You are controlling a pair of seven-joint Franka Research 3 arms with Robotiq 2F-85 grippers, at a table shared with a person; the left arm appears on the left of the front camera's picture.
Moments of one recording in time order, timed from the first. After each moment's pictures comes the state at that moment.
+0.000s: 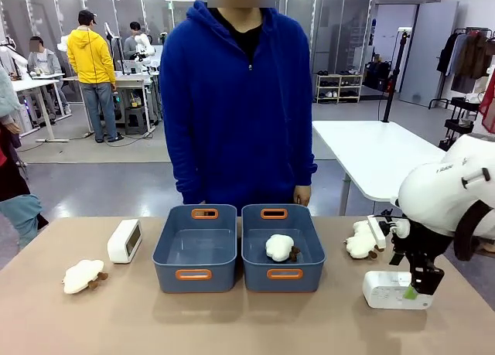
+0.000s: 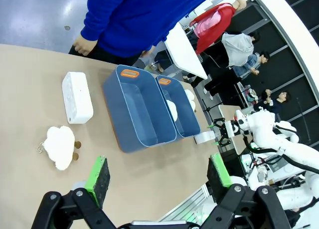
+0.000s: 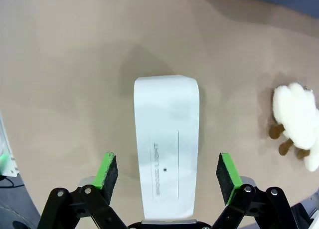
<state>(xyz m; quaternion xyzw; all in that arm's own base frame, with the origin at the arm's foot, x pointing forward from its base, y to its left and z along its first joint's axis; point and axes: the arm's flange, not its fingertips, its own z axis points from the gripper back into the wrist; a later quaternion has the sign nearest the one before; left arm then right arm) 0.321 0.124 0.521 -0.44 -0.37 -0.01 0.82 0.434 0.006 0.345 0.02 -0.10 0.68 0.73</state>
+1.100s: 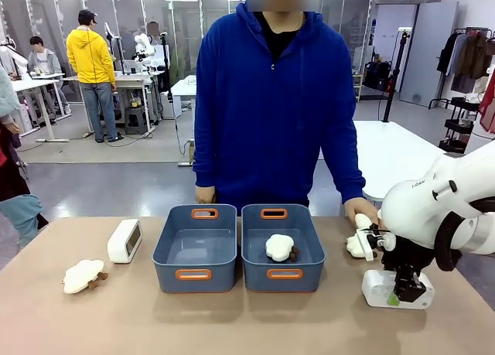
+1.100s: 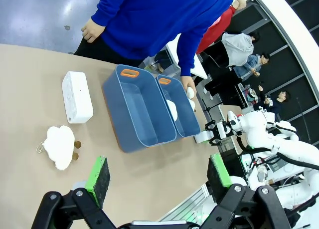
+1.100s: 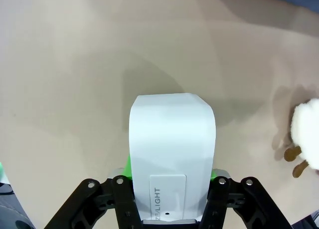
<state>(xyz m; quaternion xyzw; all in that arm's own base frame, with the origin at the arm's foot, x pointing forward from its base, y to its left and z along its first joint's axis) 0.321 0.124 0.521 -0.44 -0.37 -0.01 0.82 0.442 0.018 0.315 0.03 -0.09 0.67 0.73</state>
